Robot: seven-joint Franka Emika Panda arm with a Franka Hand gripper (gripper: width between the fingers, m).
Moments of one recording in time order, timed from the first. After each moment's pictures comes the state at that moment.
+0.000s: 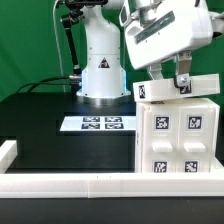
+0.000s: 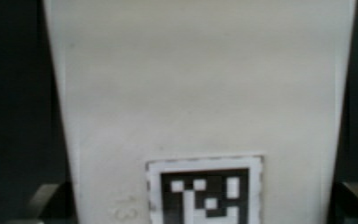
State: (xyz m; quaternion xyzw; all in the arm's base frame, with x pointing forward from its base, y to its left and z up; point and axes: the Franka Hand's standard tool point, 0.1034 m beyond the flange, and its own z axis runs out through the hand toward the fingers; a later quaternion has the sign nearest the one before) arm 0.612 0.073 0.155 -0.75 0.64 -0.05 0.15
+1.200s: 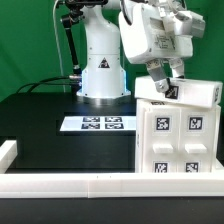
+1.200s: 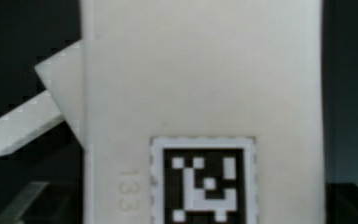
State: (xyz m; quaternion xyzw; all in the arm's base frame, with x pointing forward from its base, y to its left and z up) arm 0.611 0.077 0.154 -0.48 0.85 0.04 0.19
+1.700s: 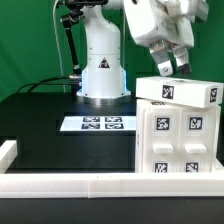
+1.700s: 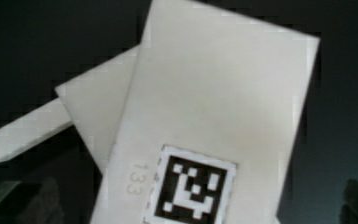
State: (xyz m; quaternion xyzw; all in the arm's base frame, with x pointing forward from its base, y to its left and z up) arm 0.615 0.081 0.183 -0.49 0.84 0.03 0.22
